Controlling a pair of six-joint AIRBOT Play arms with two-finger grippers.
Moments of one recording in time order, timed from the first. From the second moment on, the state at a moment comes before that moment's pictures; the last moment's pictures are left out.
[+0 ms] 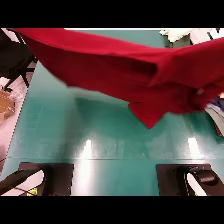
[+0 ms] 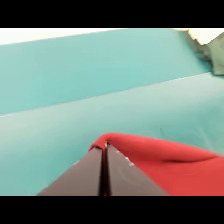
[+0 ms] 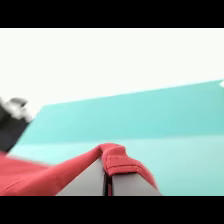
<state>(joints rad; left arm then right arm) 0.08 -1.08 2.11 1.13 -1.38 -1.44 0.05 -0.49 1.43 -1.36 1.03 1.80</state>
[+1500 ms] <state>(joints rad) 0.08 -1.52 1.45 1.14 -0.77 -1.43 -0.09 -1.79 1.83 -0.91 1.10 1.49</state>
